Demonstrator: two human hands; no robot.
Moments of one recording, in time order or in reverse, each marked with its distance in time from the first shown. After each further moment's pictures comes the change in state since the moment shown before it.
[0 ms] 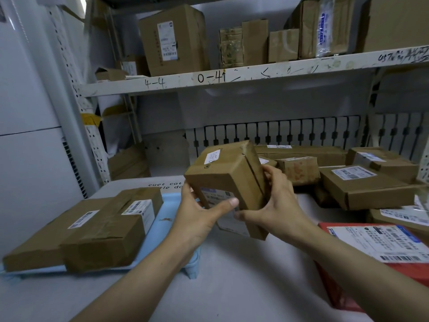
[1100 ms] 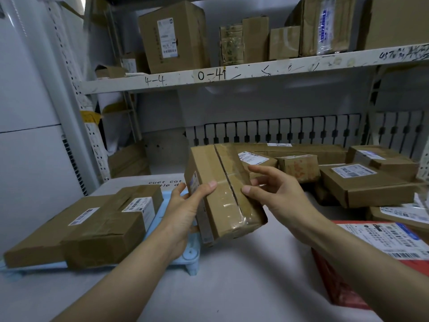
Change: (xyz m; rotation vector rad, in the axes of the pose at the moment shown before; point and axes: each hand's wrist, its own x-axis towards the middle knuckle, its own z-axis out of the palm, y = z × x) left_hand 0.006 0.004 -0.020 -0.134 0.036 -0.347; right_hand 0.004 -0.012 -0.007 0.623 -0.054 0.170
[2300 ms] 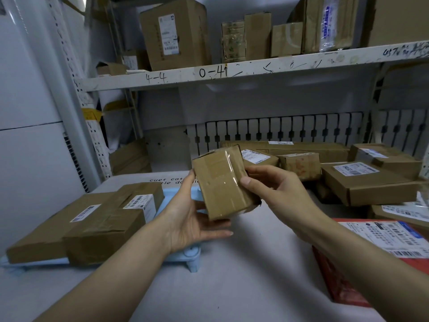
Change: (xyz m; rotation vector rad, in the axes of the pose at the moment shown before) left_hand -0.008 0.016 0.002 -0.197 -0.219 -0.387; right_hand -0.004 -0.005 0.003 -0.029 -0.017 -0.069
